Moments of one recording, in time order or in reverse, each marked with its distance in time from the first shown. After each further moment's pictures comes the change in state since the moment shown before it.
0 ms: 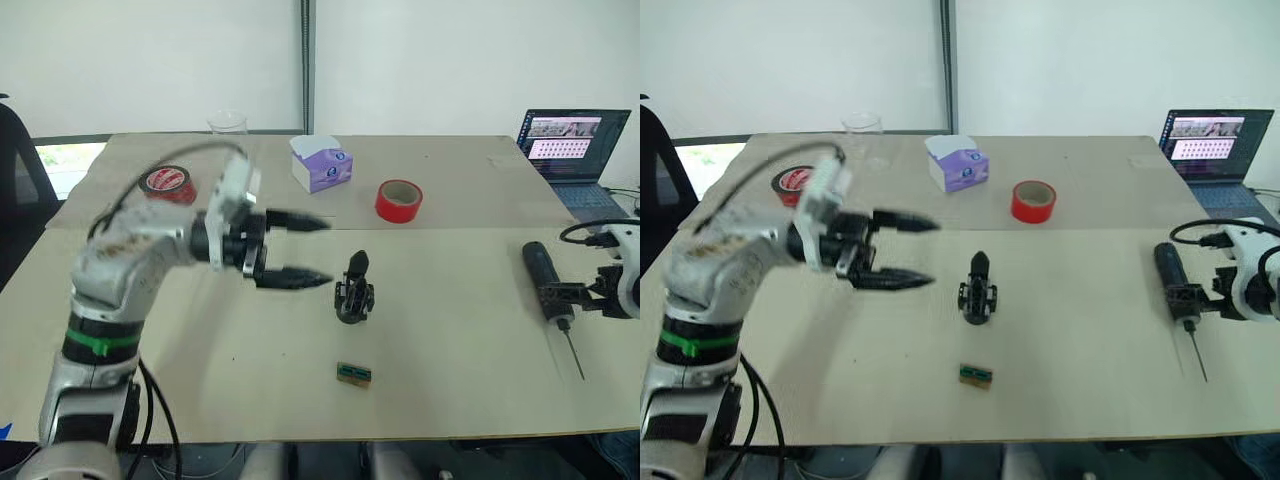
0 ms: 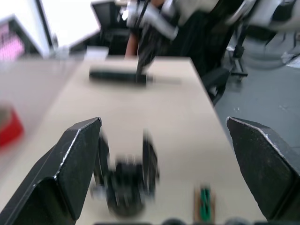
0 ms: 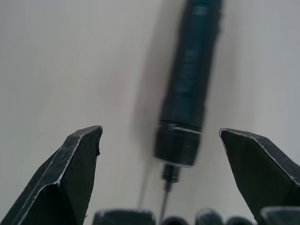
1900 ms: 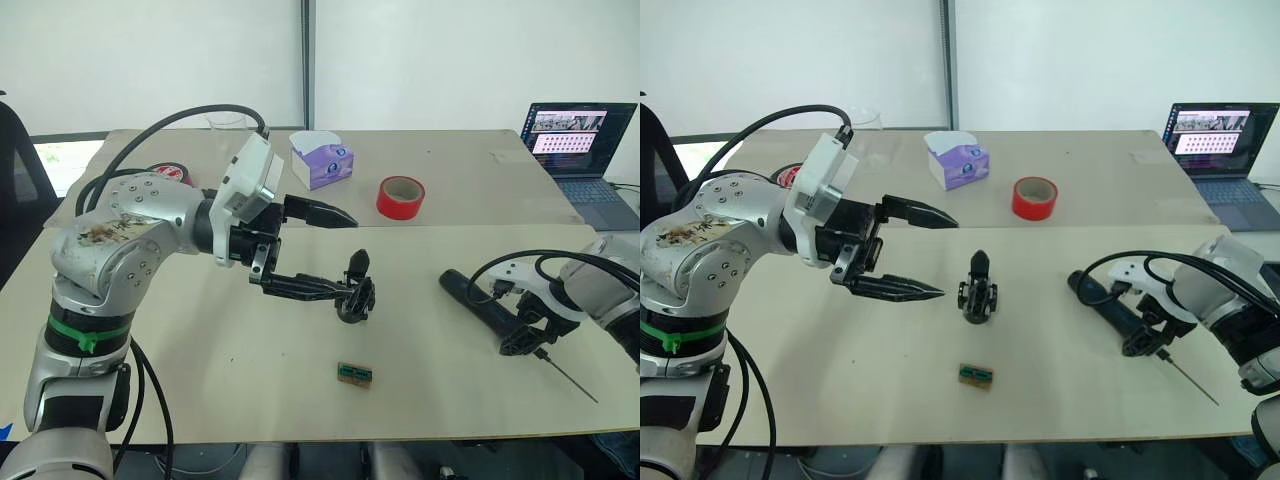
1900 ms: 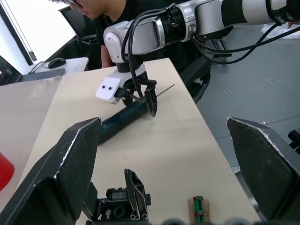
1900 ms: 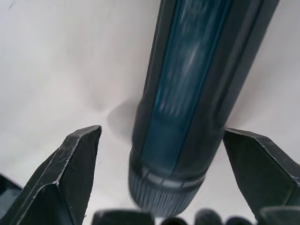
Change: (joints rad) left arm -0.013 0.067 -0.070 -0.092 -0.043 -0.007 0.017; right arm -0.231 -0.016 0.781 0.005 -0.436 -0.310 0.836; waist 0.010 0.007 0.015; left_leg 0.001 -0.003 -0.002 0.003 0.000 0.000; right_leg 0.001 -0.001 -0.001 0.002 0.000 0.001
